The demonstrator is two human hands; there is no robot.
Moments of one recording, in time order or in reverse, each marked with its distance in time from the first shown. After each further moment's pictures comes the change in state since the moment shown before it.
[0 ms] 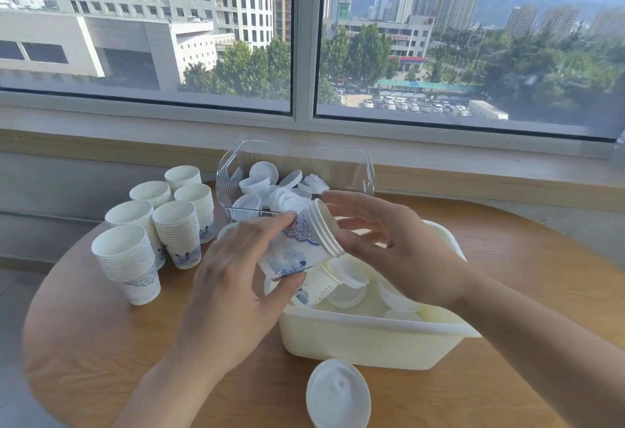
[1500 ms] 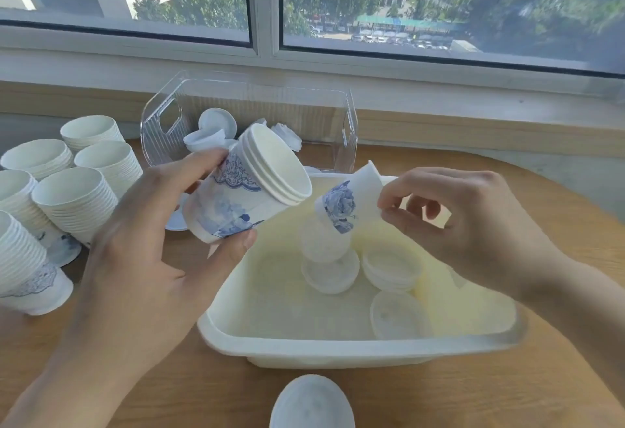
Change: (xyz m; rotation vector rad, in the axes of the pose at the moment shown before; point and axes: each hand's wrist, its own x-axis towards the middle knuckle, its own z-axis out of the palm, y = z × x) left_hand 0.030 -0.027 0.027 -0.049 -0.008 -0.096; right_hand -0.008 0.084 -0.043 -0.546 0.191 -0.124
